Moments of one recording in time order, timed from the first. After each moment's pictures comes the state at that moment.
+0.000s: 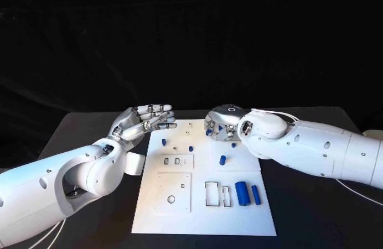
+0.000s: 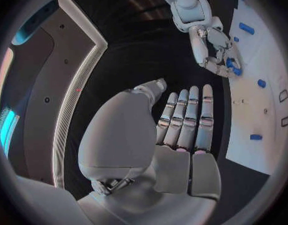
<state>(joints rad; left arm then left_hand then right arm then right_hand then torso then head) 1.08 -0.92 0.10 1.70 -0.08 -0.30 0.46 1.48 -0.17 0.45 0.17 0.16 0.86 0.22 0.19 0.13 0.98 0.19 0.12 0.07 0.94 0.16 0.24 0.18 0.17 0.88 0.26 0.23 0.09 1.32 -0.64 -0.13 1.33 -1.67 -0.29 -0.07 1.24 -0.13 0.62 -0.06 0.13 1.02 0.15 0.28 0.28 1.18 0.08 0.12 0.16 1.46 0.01 1.29 1.11 0.13 1.25 0.11 1.19 1.00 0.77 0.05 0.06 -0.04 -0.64</state>
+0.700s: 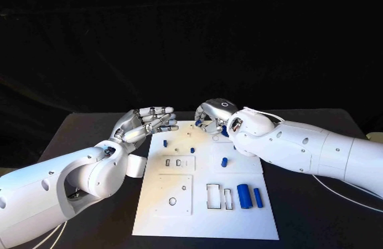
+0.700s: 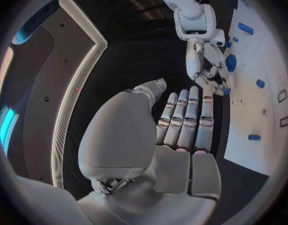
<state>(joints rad) 1.08 -0.91 0.10 1.69 -0.08 -0.29 0.46 1.48 -0.17 0.45 0.17 0.16 0.86 0.22 0.19 0.13 0.98 0.19 0.12 0.07 0.94 0.16 0.24 0.18 0.17 0.88 0.26 0.23 0.09 1.31 -0.52 -0.12 1.19 -1.59 -0.44 -0.06 1.24 -0.13 0.62 -0.06 0.14 1.01 0.15 0.28 0.29 1.18 0.08 0.12 0.16 1.46 0.01 1.29 1.11 0.13 1.25 0.11 1.20 1.02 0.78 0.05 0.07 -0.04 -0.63</state>
